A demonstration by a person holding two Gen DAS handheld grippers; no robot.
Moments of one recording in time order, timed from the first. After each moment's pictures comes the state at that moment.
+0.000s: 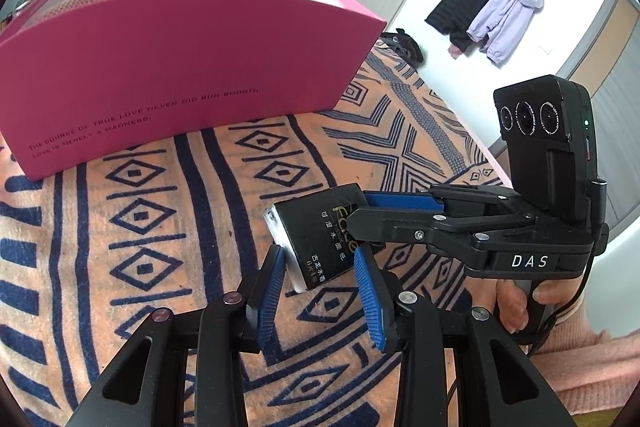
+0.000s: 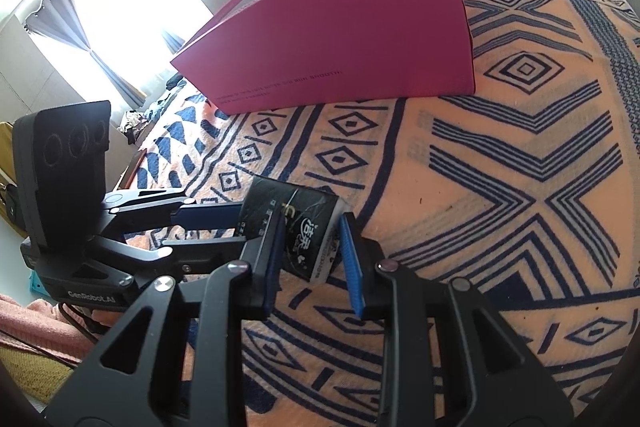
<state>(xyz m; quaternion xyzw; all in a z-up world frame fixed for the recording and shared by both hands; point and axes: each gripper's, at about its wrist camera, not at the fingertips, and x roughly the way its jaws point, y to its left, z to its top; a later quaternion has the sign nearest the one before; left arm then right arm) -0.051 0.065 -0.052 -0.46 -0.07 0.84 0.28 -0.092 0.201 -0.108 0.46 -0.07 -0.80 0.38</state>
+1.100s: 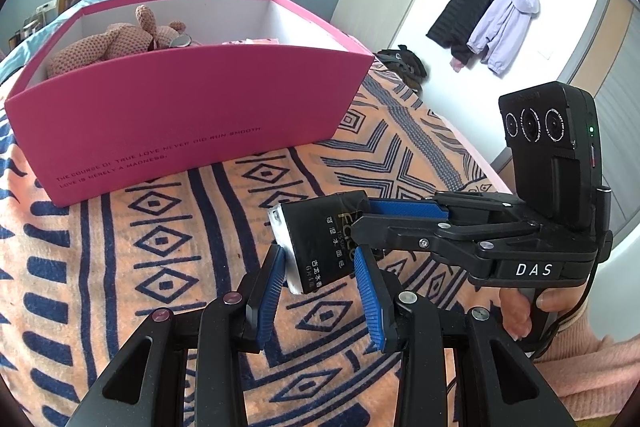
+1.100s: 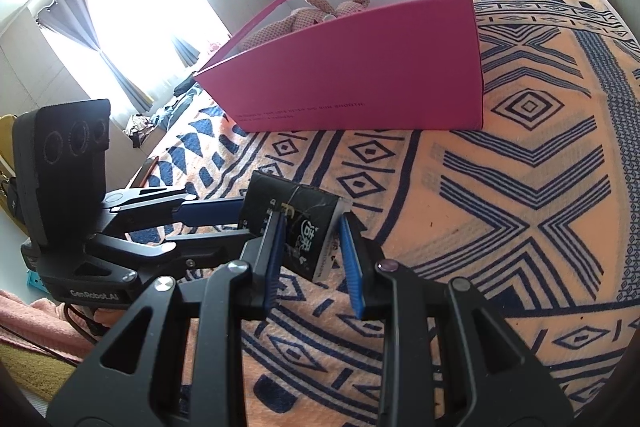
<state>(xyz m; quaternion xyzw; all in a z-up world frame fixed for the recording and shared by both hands) -0.043 0.063 -0.028 -0.43 -0.06 0.86 0.26 -0.087 0.195 -0.087 0.43 -0.07 -0.81 0.39</state>
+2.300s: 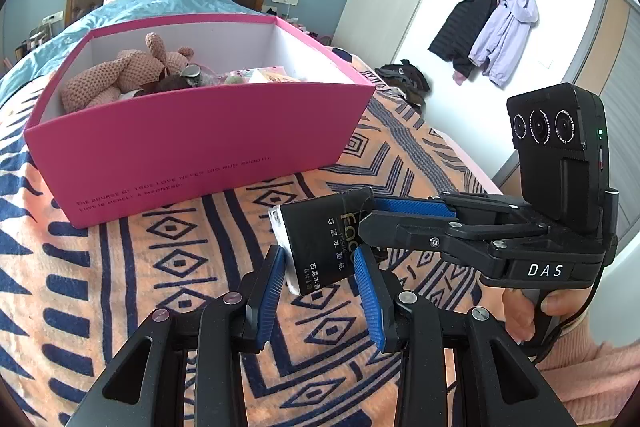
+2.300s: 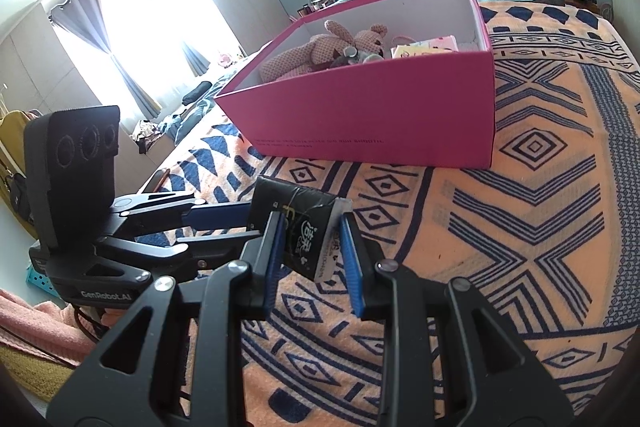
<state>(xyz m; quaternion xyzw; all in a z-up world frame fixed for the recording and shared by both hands) -0.042 0.056 -0.012 -0.41 -0.06 0.88 0.26 -0.085 0.192 -0.070 0.39 -0.06 -0.82 0.41</state>
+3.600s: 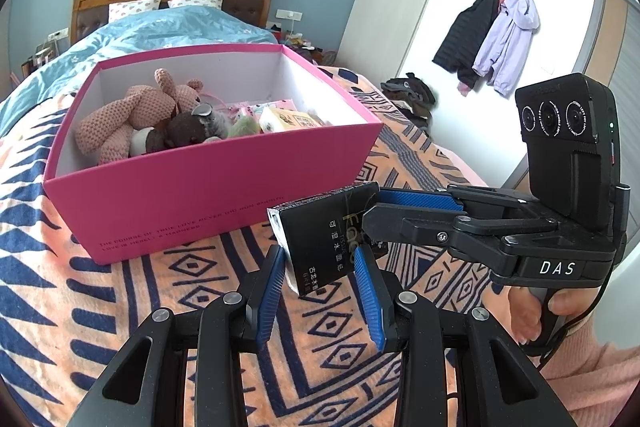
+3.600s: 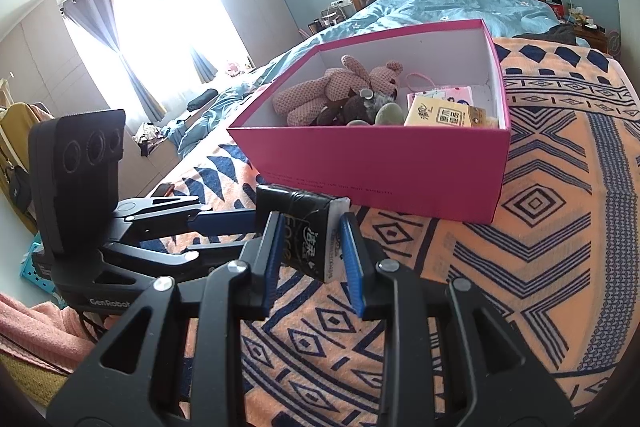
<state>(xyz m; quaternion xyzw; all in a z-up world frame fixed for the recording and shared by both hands) -0.054 0.049 0.012 -0.38 -0.05 0.89 0.24 -0.099 0.181 -0.041 0.36 -0.05 -0.83 0.42</state>
